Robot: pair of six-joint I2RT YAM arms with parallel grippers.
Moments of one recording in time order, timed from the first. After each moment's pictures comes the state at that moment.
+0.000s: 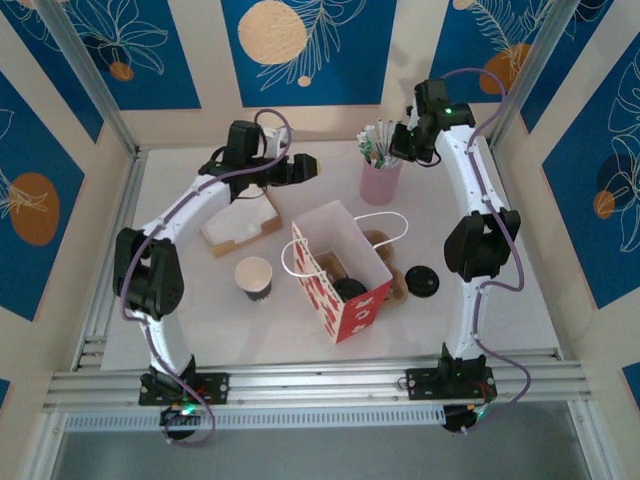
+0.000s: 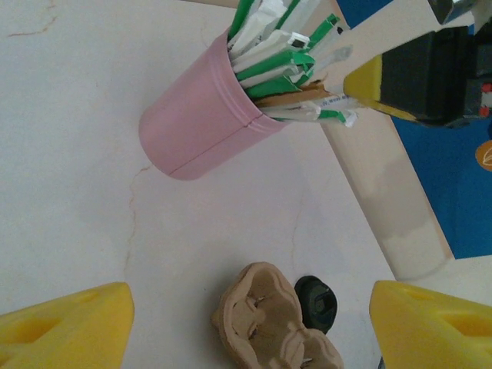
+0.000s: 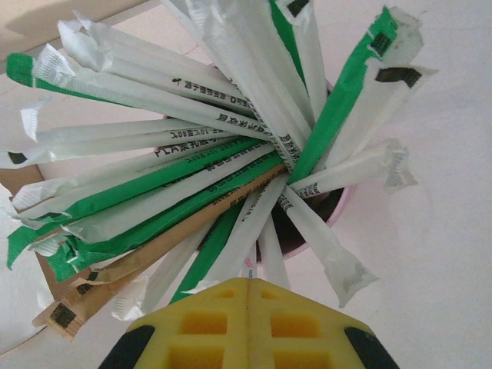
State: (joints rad) left arm -0.38 1.83 1.58 -0.31 0.67 -0.47; right arm 0.13 2.11 2.27 -1.18 -0.19 0.37
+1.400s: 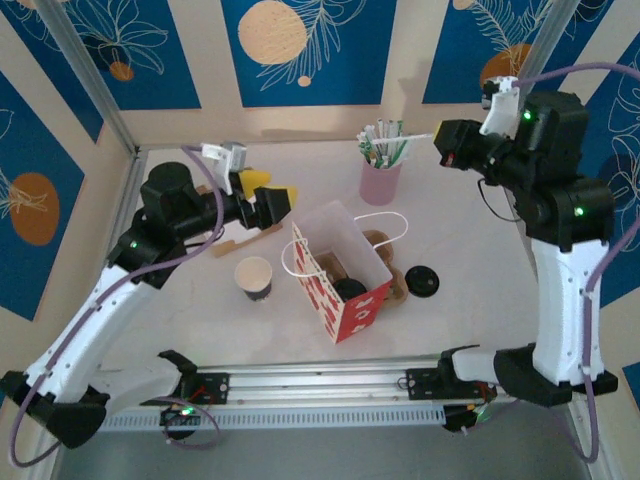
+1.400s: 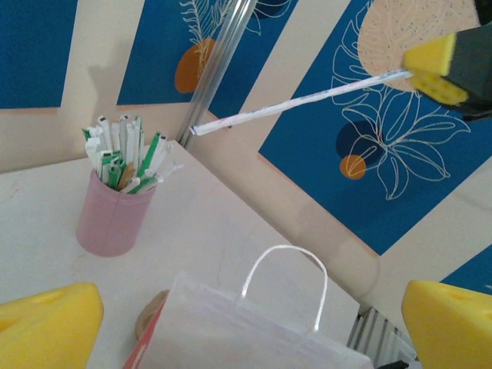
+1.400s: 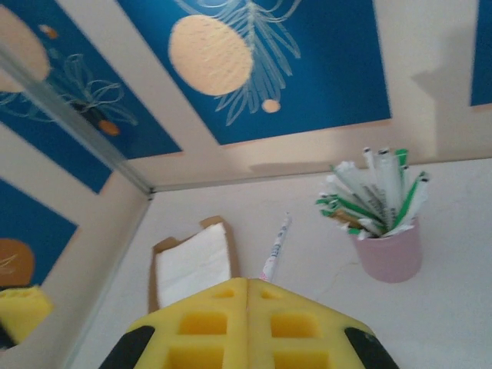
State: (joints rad) left arm -0.55 1.03 1.25 -0.34 0.45 -0.43; right arm 0.18 1.28 2.08 -1.13 -0.30 0.38
